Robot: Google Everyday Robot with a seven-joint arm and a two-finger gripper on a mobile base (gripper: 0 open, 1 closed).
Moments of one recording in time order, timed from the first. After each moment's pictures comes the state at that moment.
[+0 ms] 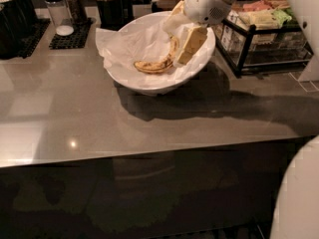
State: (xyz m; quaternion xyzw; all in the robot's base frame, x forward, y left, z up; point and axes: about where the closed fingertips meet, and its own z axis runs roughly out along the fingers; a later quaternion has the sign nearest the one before) arm 0.626 -0.044 0.955 -0.75 0.58 0.12 0.28
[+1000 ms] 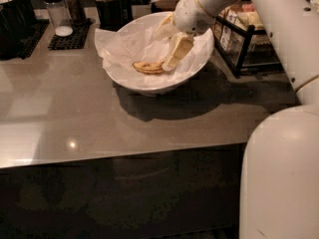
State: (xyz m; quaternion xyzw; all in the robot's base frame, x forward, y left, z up) arm 0.663 -0.018 0.917 -0.76 0.56 0.16 0.28
